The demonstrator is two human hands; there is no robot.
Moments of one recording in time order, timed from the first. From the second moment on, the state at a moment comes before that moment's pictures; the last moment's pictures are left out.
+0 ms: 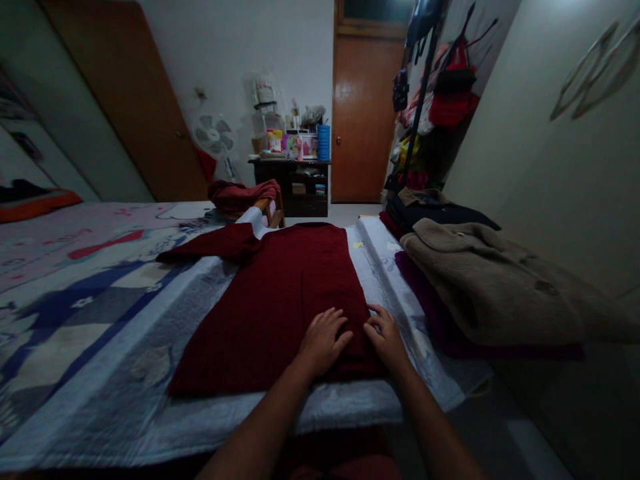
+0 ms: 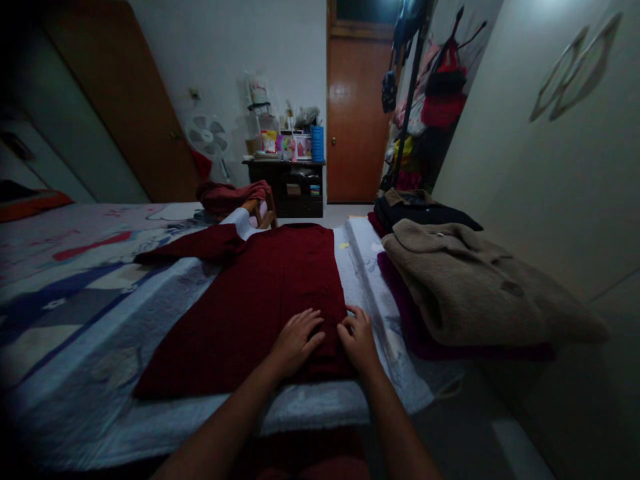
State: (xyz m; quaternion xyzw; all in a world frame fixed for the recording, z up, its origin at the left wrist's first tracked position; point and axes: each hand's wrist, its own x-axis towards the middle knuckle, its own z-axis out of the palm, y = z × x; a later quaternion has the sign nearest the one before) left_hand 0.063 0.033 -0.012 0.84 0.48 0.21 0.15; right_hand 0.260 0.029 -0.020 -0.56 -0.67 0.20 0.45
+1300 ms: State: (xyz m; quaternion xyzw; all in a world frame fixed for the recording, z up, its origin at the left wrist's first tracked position) left_hand 0.061 0.030 -0.007 0.83 0.49 0.21 0.15; right_hand 0.259 0.027 -0.021 -0.59 -0.65 0.16 0.45
